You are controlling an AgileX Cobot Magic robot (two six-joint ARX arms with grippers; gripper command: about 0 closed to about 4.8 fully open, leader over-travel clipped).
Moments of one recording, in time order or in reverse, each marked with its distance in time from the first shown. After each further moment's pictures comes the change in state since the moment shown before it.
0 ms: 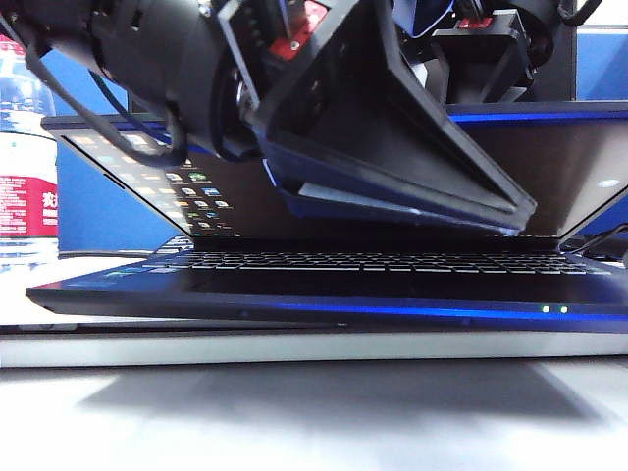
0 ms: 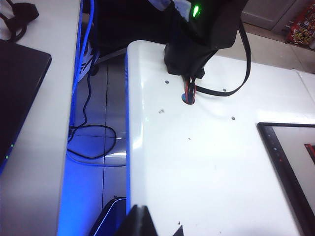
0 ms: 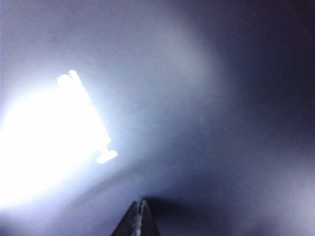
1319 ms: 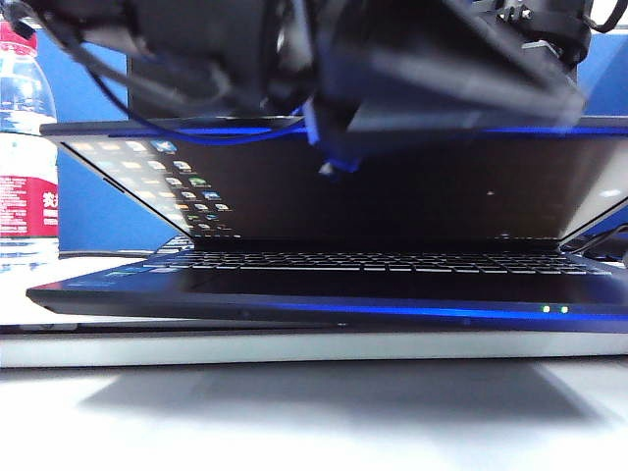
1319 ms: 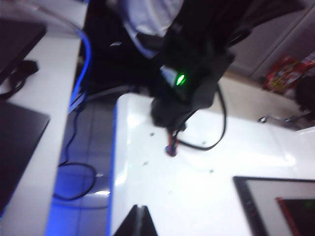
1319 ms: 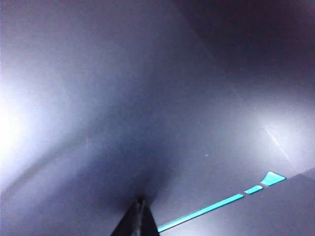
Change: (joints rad) left arm 0.000 0.004 -0.006 0.245 0.066 -0.223; right arm 0.000 -0.006 0.007 -0.026 0.335 0.071
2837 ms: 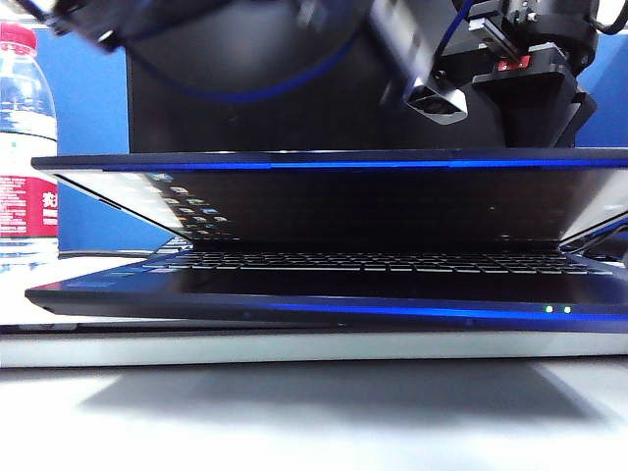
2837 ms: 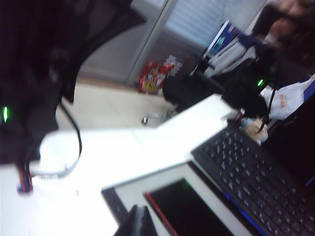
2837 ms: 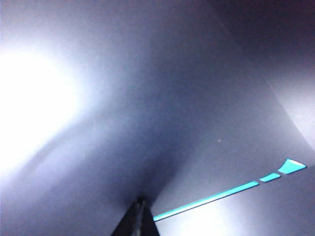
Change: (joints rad) left arm 0.003 -0.004 0.006 0.135 0.521 -0.111; right arm 0.000 0.008 -0.009 -0.030 -0.019 0.001
